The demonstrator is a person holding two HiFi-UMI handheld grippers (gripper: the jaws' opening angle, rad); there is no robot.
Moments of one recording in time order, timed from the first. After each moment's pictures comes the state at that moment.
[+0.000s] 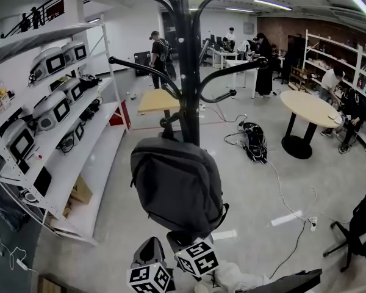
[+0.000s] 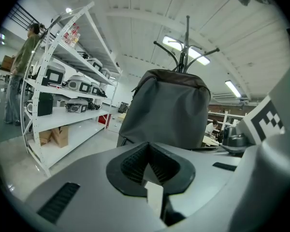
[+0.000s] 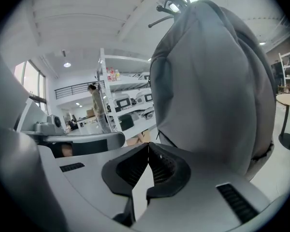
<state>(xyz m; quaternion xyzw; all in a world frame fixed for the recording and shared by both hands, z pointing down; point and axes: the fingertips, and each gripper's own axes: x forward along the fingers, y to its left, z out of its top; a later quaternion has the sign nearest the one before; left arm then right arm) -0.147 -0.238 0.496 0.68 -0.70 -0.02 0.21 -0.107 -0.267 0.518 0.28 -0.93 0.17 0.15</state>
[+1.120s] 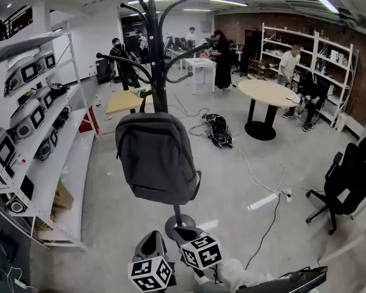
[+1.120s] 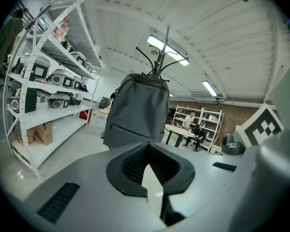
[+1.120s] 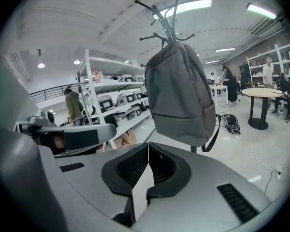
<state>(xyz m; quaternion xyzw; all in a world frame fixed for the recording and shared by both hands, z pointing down) -0.105 -0.130 0.497 0.77 -0.61 0.00 0.20 -0.044 -0.152 0.533 0.42 -0.88 0.20 0.14</state>
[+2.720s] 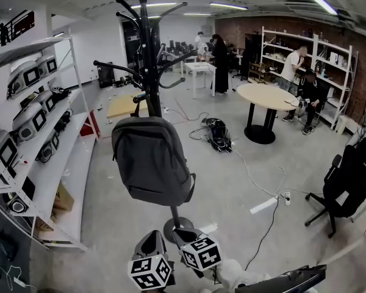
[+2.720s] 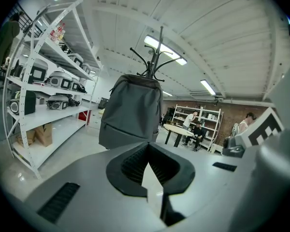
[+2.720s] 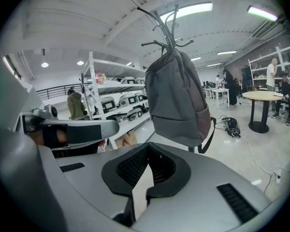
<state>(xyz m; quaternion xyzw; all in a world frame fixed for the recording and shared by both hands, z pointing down) -0.078 -0.122 0.487 0.77 -0.61 0.00 0.20 -0.020 -0.139 0.527 0.41 -0.88 0.19 0.13</state>
